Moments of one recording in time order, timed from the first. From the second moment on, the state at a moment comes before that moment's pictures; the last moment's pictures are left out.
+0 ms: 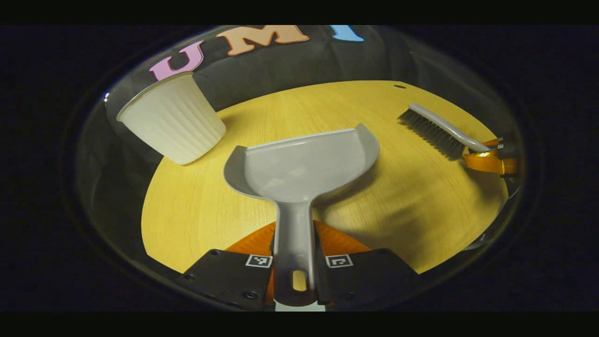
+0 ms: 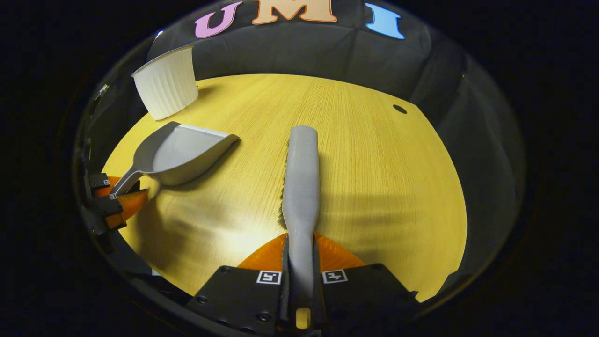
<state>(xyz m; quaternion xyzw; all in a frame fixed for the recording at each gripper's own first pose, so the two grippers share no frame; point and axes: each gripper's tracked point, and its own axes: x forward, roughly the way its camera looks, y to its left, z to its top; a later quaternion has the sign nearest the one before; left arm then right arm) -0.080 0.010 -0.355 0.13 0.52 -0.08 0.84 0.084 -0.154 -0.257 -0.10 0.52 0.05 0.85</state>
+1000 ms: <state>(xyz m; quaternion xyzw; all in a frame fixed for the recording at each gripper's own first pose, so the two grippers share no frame) 0.014 -0.013 -0.080 0.08 0.20 0.01 0.98 0.161 -0.143 -0.036 -0.01 0.21 0.06 0.98</state>
